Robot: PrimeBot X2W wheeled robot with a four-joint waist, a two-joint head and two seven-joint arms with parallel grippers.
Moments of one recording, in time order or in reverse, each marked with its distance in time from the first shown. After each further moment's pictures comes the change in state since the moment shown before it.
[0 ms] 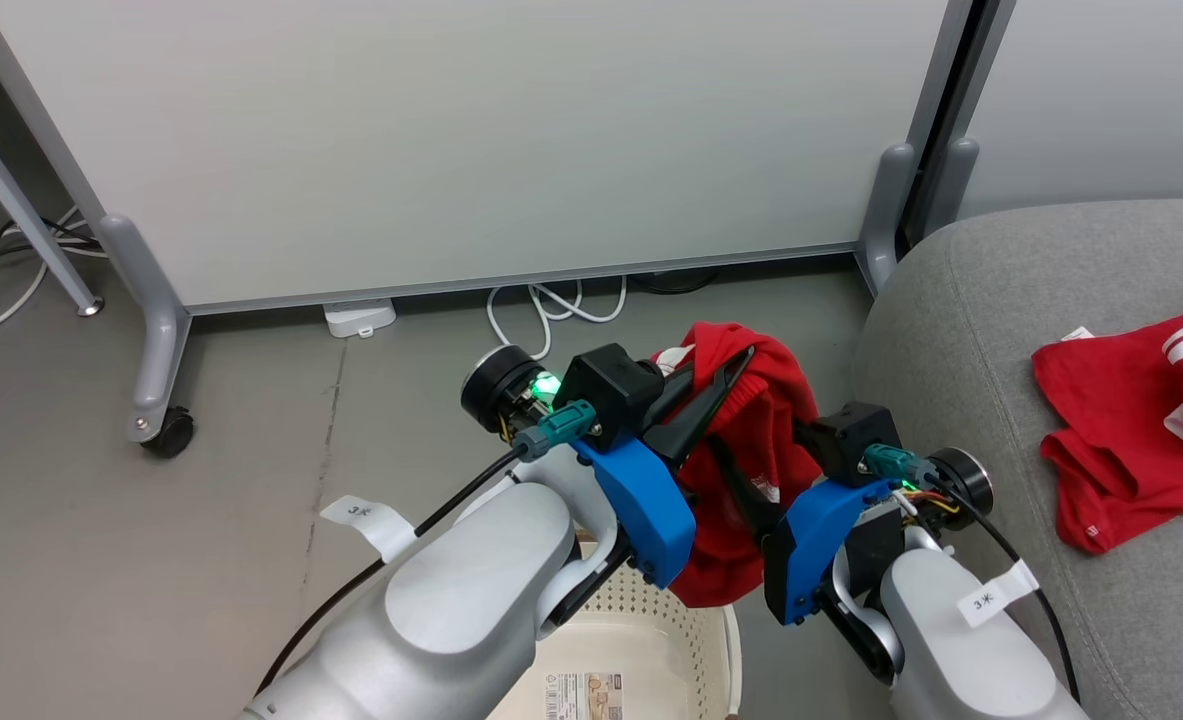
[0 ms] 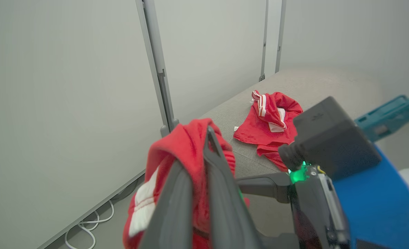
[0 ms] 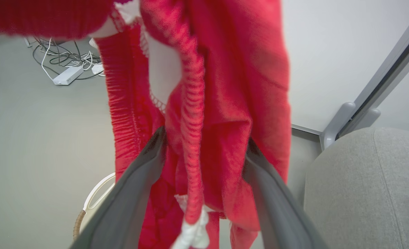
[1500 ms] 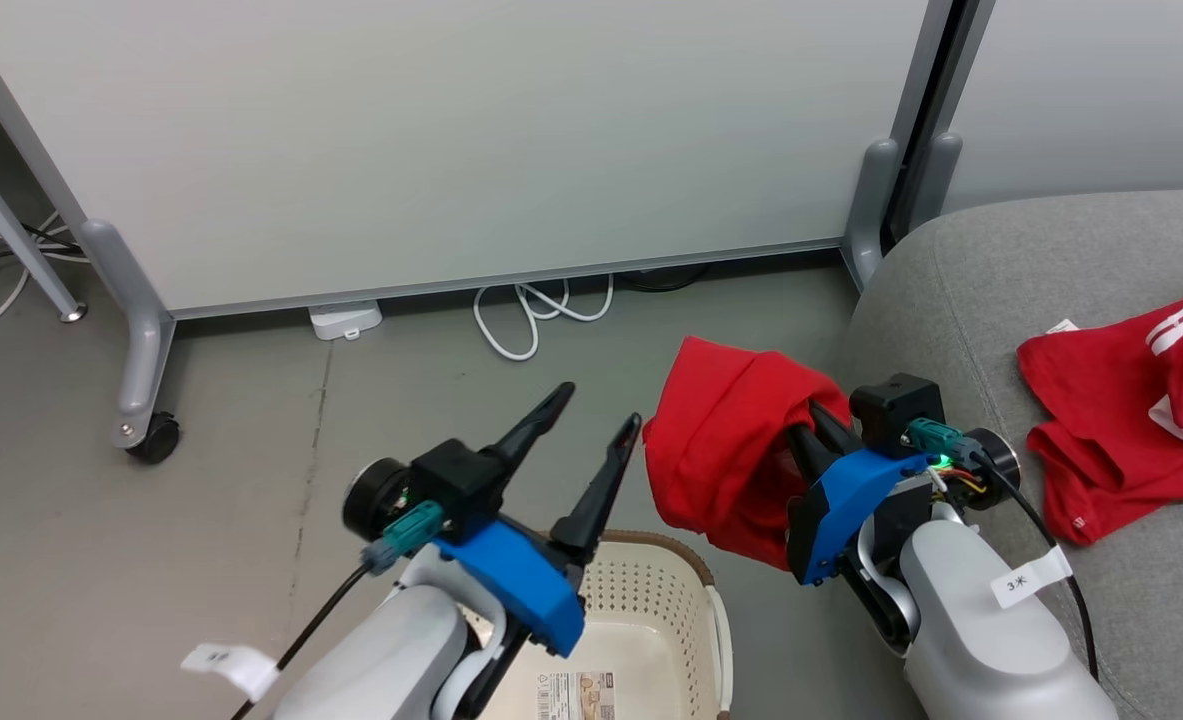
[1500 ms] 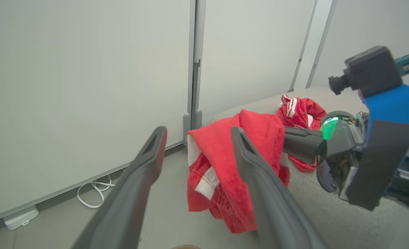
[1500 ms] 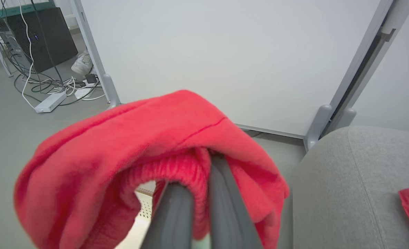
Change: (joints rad) left arm 0.235 0.134 0.117 -0.146 -0.034 0.075 -0.065; right arm -0.093 0.000 -0.042 0.164 0.042 0.000 -0.138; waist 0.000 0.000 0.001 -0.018
